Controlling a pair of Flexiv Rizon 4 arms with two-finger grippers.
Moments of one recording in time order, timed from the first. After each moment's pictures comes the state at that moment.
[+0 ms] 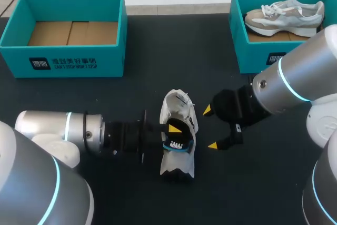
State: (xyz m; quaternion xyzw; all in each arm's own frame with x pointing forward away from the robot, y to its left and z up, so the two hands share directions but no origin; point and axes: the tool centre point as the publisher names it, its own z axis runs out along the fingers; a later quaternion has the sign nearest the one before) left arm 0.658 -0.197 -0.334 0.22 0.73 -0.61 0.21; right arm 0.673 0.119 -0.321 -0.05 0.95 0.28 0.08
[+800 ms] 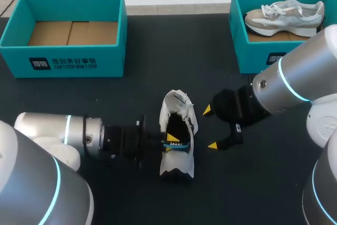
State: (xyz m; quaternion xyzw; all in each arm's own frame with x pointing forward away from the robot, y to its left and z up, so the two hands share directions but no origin) left arm 0.659 -0.192 -0.355 0.25 0.75 -0.57 0.22; right arm 0.673 0.119 -0.321 -0.05 0.95 0.28 0.08
